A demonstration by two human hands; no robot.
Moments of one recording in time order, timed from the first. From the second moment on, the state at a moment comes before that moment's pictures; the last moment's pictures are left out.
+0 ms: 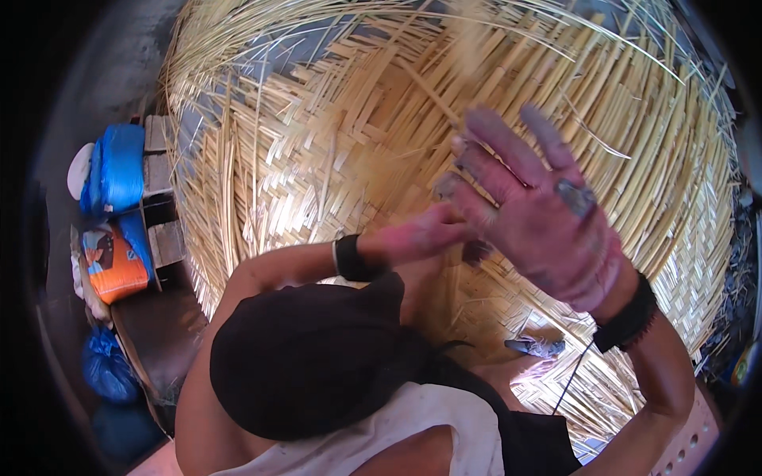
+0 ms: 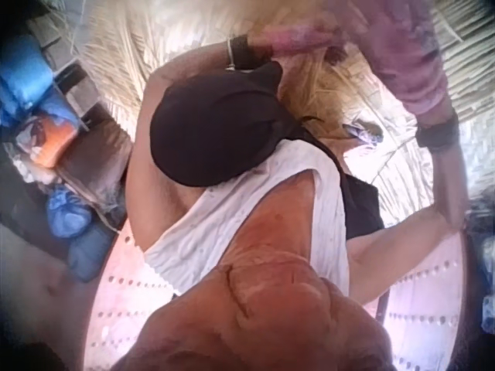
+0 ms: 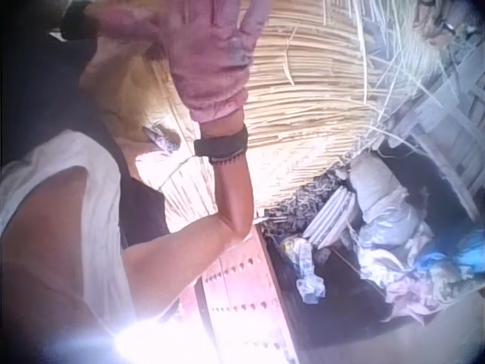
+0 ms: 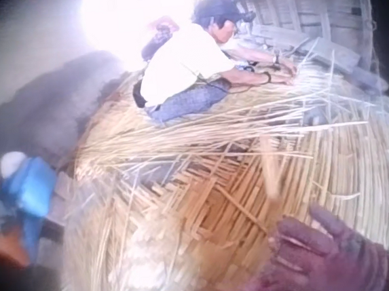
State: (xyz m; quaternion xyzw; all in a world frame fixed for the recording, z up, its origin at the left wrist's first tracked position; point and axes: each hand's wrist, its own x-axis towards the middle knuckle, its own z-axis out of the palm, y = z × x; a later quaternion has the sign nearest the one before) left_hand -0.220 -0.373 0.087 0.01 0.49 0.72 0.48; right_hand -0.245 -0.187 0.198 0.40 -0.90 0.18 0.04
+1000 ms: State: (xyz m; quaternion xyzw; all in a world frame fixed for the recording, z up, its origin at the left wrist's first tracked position) left_hand -0.205 -0.460 0.034 0.44 0.81 0.29 0.25; right_hand -0.126 -0.142 0.037 0.11 -0.83 0.20 -0.50
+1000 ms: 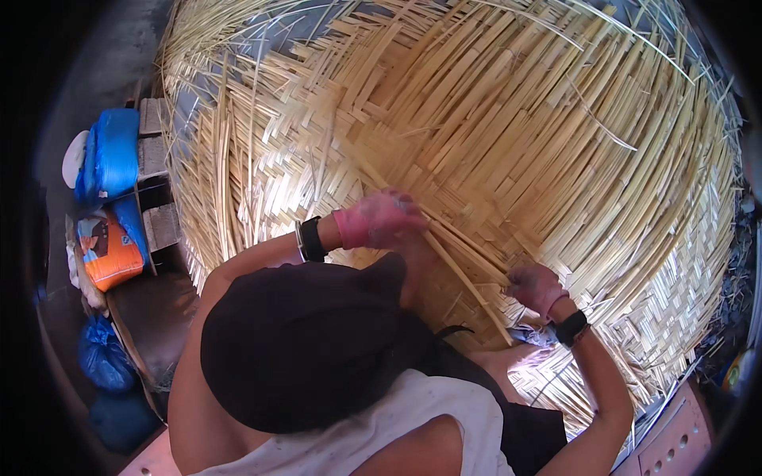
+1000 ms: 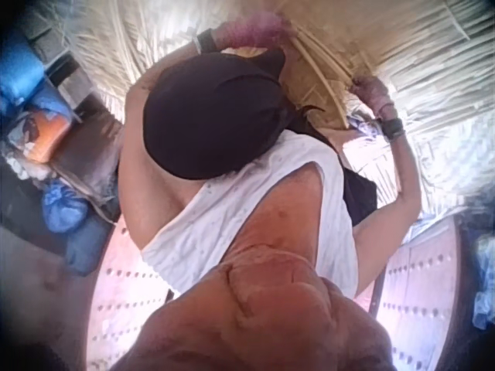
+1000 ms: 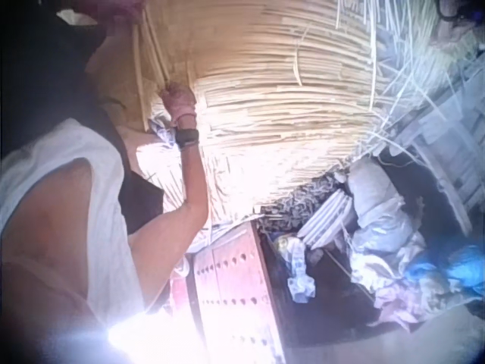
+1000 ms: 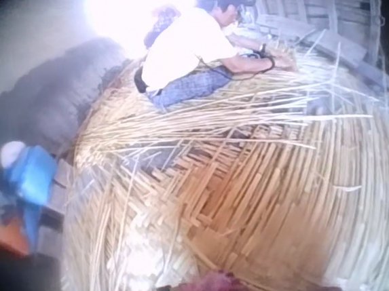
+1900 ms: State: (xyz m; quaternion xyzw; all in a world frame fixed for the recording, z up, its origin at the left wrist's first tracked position) left_hand -0.303 -0.466 0.039 0.01 0.93 0.31 0.18; right_hand -0.130 -0.176 0.037 0.13 -0.92 0.34 -0.16
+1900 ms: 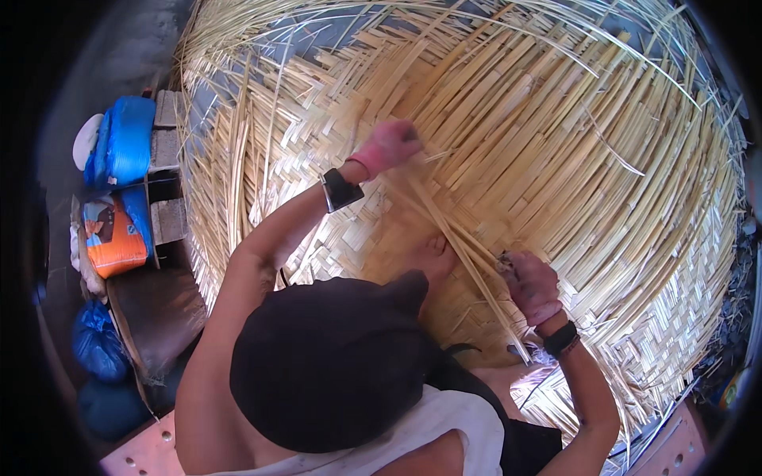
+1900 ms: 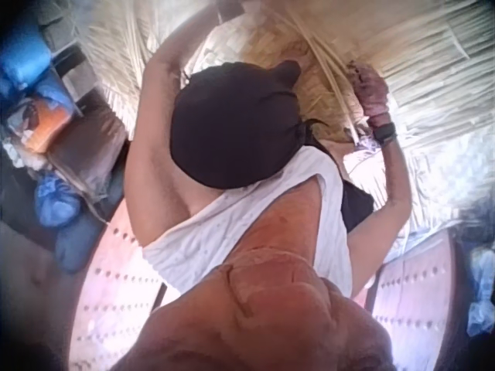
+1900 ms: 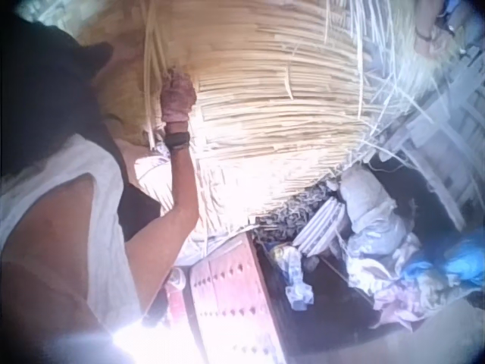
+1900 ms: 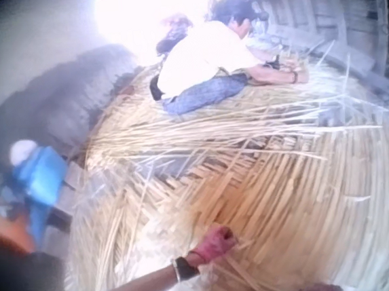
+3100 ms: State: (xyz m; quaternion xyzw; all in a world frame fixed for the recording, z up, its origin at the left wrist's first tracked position) left_hand -0.180 -0.600 0.032 -0.09 0.99 0.12 0.02; right_hand -0.144 -0.186 0.052 0.18 -0.89 0.30 -0.29
